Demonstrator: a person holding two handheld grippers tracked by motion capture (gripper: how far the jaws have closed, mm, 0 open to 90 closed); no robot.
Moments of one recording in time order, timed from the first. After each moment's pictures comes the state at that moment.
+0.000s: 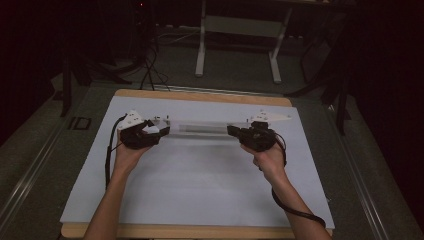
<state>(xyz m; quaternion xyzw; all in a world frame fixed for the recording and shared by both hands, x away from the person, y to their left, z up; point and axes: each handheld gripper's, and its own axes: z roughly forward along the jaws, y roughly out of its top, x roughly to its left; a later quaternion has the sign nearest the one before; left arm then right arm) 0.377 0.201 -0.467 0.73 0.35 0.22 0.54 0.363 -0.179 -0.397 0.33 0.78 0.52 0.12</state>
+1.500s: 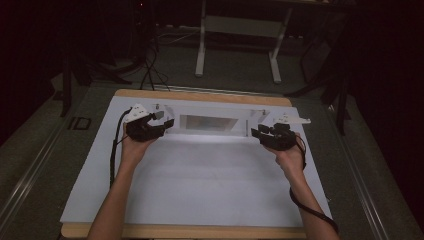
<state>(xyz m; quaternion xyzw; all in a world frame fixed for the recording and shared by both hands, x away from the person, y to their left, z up) 0.398 0.192 -0.464 0.72 0.35 0.23 0.55 0.394 -0.252 -0.436 0.40 0.77 0.46 0.19</state>
